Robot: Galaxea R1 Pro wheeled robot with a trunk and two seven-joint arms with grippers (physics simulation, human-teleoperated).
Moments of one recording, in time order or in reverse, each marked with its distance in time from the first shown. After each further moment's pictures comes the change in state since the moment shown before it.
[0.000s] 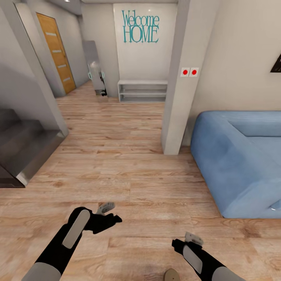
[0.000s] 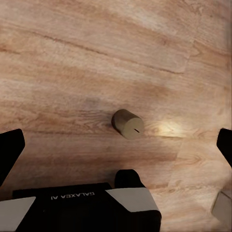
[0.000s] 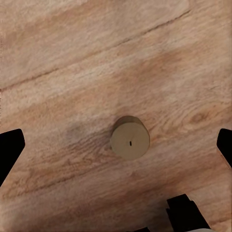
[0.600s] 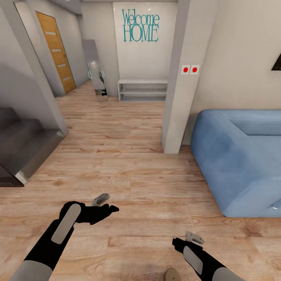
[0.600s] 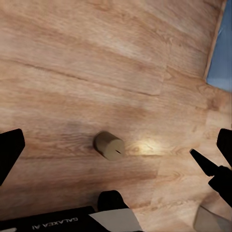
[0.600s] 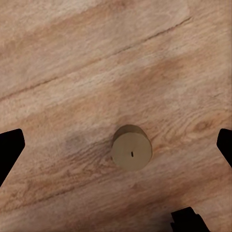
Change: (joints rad) left arm -0.010 0.061 0.025 -0.093 0.097 0.002 -0.038; right arm 0.003 -0.001 -0.001 0.001 0.002 -0.043 0.007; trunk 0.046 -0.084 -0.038
